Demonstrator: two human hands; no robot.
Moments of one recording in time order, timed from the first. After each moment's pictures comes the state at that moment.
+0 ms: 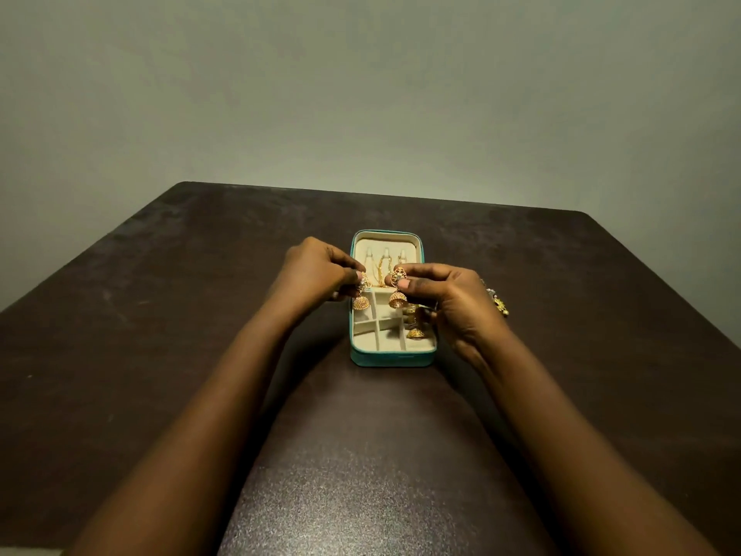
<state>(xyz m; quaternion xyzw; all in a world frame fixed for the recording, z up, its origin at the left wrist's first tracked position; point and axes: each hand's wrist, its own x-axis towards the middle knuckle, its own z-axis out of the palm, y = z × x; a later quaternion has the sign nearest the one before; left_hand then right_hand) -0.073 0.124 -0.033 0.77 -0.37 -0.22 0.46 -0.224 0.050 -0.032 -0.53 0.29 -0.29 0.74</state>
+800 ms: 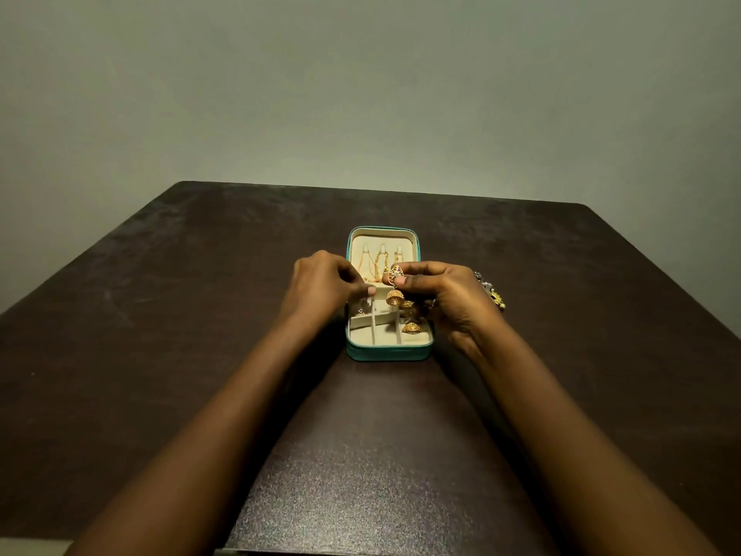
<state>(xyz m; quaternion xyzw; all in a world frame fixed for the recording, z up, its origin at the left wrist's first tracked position) -0.088 0.118 -0.052 0.84 -0.39 -0.08 0.36 -0.226 0.048 -0.031 -0.52 0.33 -0.26 0.74</state>
